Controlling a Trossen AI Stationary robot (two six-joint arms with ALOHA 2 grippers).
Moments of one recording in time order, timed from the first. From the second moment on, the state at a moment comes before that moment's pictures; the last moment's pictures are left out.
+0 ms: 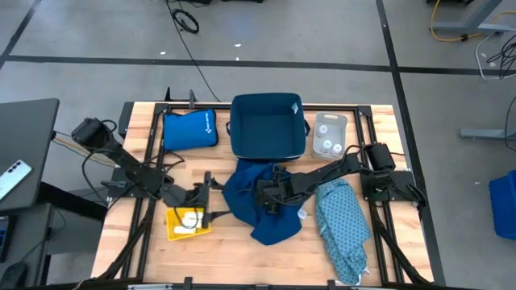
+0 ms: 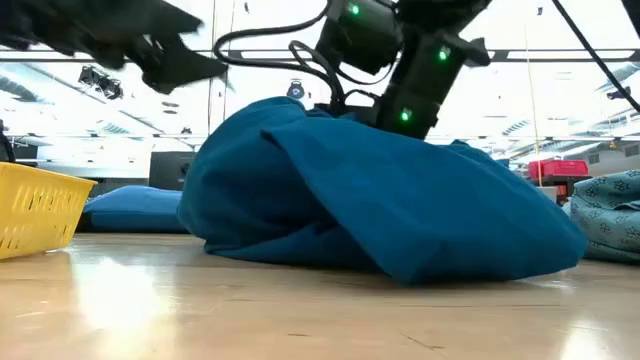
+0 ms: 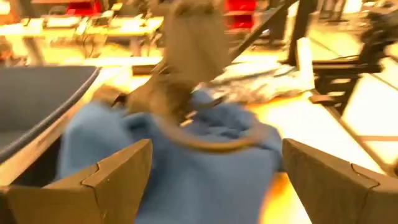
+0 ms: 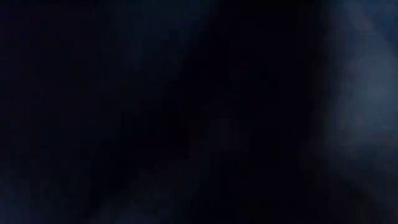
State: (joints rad) left arm -0.59 1.29 0.38 0.73 -0.63 -0.07; right arm 0.19 2.03 1.28 -0.49 0.44 0.23
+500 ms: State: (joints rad) left arm -0.84 1.27 0.41 0.73 -0.84 0.02; right arm 0.26 1.94 1.37 -0.52 0.67 0.16
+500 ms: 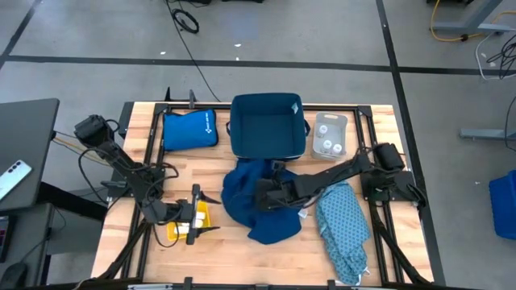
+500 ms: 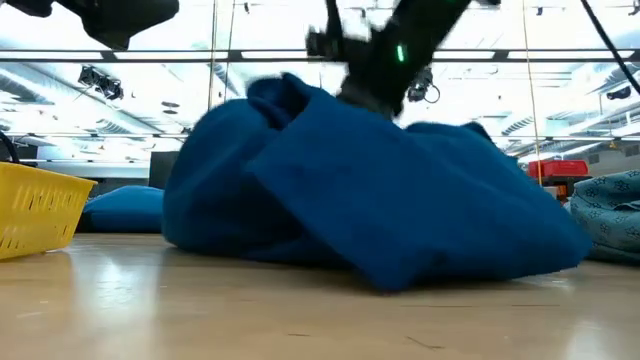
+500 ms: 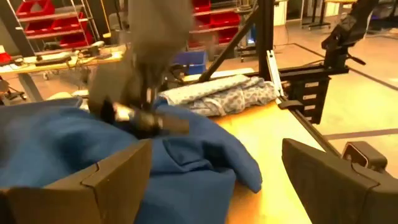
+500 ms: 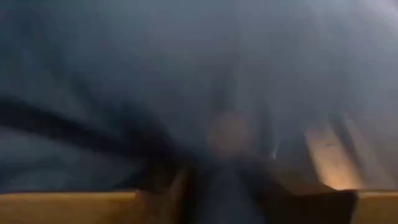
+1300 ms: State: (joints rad) left arm -0.84 1.28 0.41 0.65 -0.87 -0.03; right arm 0.48 1.87 1.63 -0.88 0.69 0.28
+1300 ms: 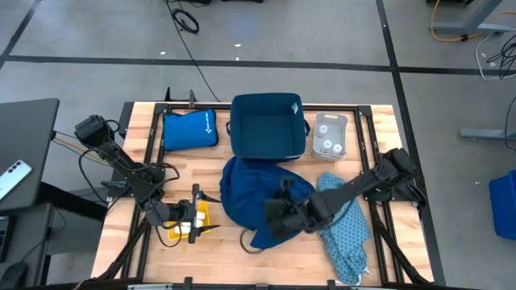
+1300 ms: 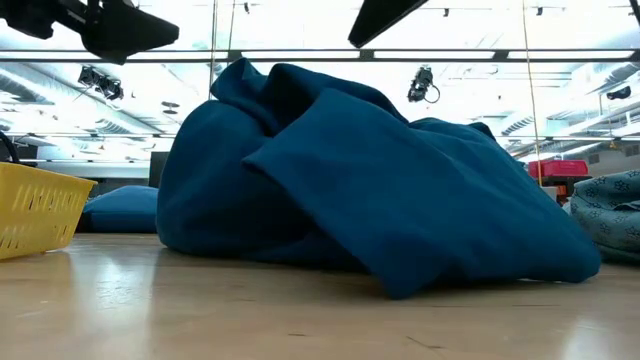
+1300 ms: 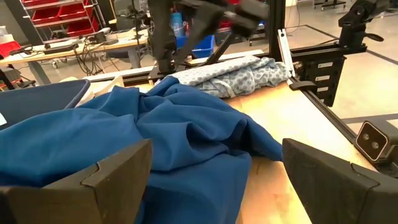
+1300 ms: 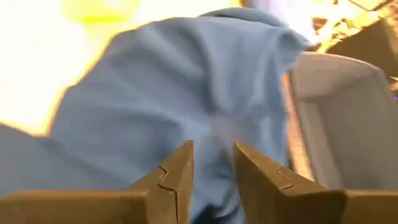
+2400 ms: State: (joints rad) left arm -0.84 1.28 0.41 0.63 -0.86 -0.04; right arm 0.74 2.24 1.63 -0.93 0.48 0.69
